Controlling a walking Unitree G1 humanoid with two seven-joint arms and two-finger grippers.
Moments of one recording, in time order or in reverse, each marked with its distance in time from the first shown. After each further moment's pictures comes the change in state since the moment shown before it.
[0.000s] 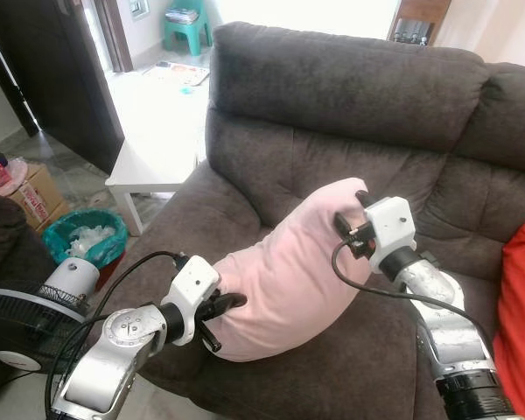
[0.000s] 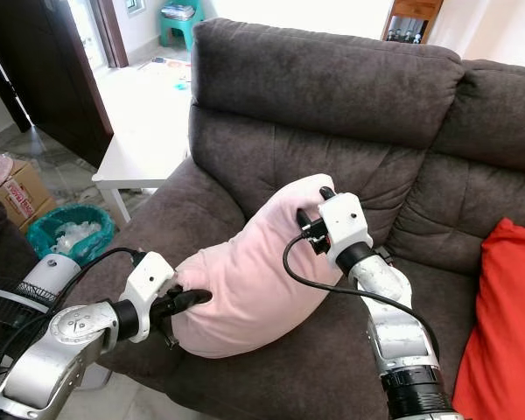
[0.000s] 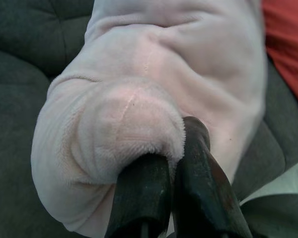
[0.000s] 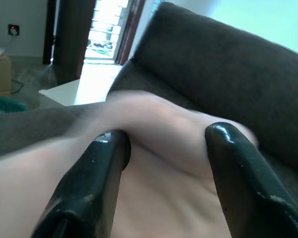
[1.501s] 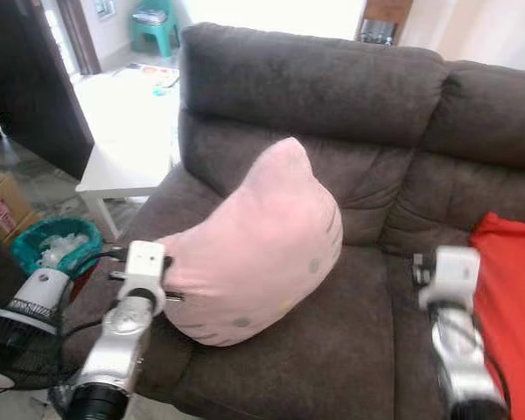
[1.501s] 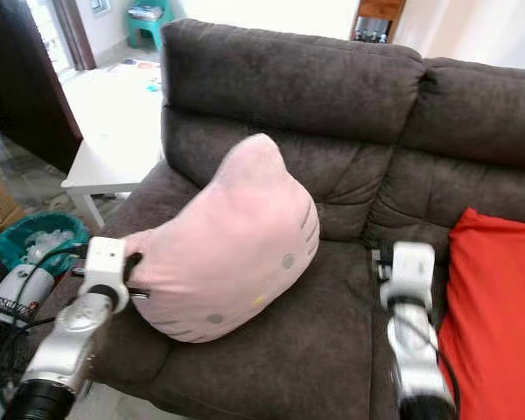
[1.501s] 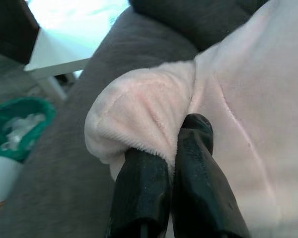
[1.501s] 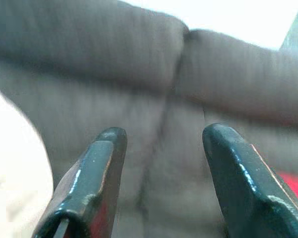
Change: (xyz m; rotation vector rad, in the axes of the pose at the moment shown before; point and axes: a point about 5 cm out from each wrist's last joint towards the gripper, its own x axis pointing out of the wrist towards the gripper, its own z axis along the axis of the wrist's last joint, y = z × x) left arm 0.006 0.069 -0.037 -0.131 0.007 0.805; right arm -0.042 -0.047 -0.072 0.133 0.067 -0.663
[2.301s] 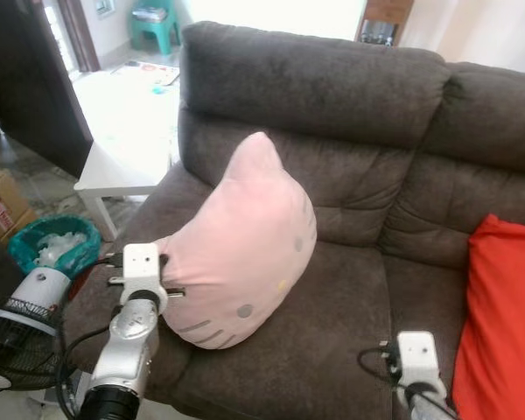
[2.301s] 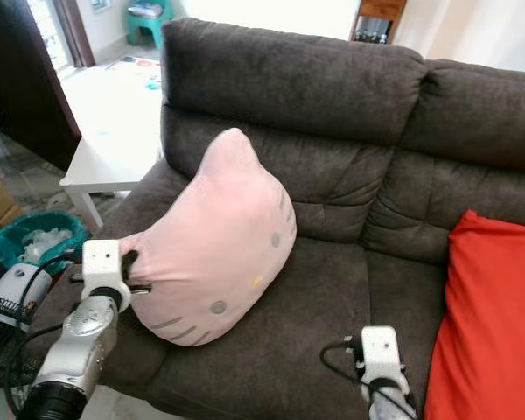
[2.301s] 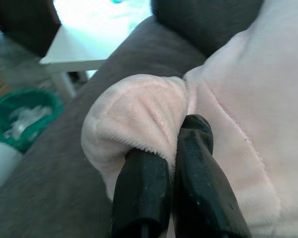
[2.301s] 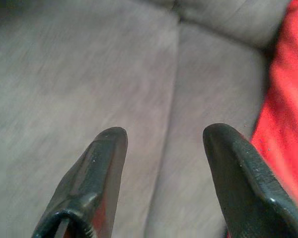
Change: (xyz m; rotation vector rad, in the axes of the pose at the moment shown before) left arm 0.000 0.003 -0.004 -0.108 -0.042 0.111; right arm -0.123 0.018 -0.132 -0.131 0.688 0.152
